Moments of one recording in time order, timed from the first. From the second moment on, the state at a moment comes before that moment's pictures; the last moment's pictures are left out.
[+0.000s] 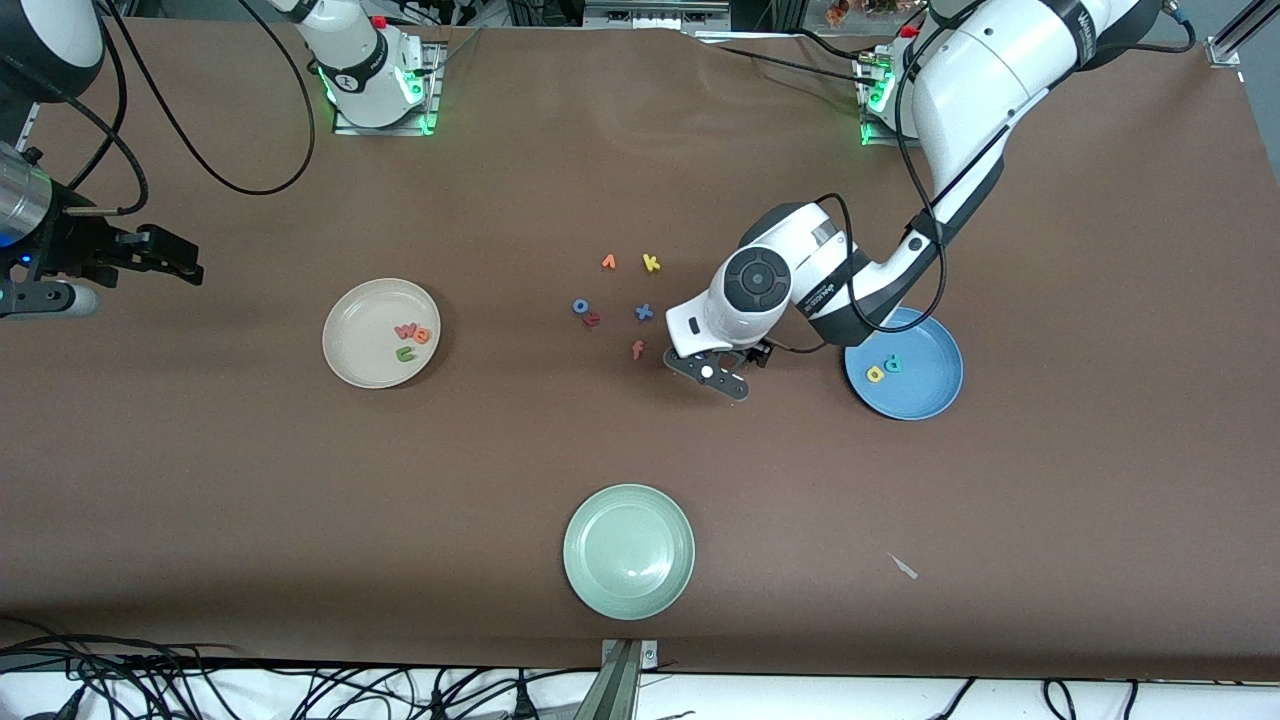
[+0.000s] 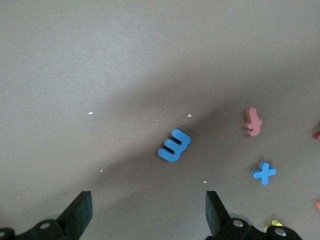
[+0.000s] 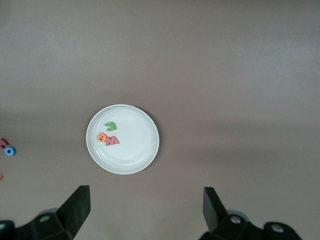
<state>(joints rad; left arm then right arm) -0.07 0.77 -0.67 -1.60 0.39 2.10 -0.33 -0.01 0.10 0.02 -1.58 -0.02 1.62 -0.04</state>
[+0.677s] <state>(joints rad) -0.13 0.81 -0.66 -1.60 0.47 2.16 -0.18 -0.01 0.10 0.02 -1.56 -0.02 1.62 -0.04</state>
